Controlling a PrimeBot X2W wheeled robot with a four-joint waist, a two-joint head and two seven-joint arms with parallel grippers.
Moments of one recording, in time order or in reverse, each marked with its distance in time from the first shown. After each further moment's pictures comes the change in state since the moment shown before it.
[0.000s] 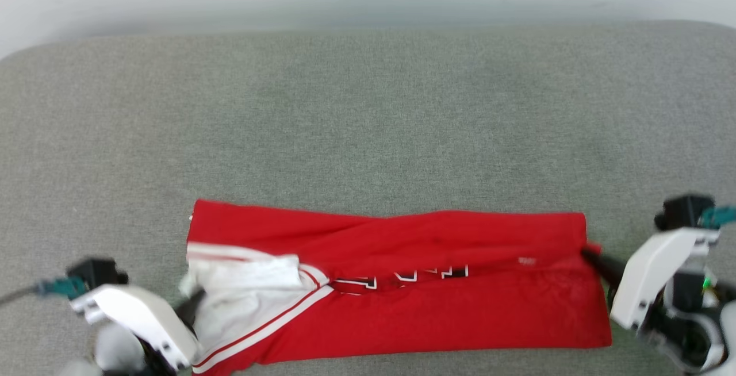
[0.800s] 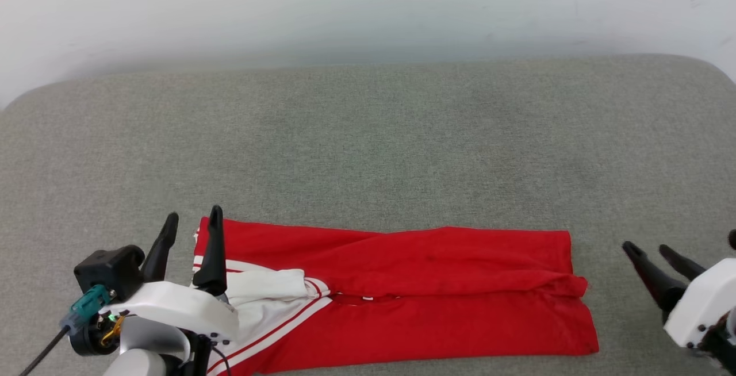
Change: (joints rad) left arm 0.000 -0.100 -0.062 -0.113 0.349 0.073 -0.463; right arm 0.172 -0.044 -0.094 -0.170 0.019 0.000 -0.163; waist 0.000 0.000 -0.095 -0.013
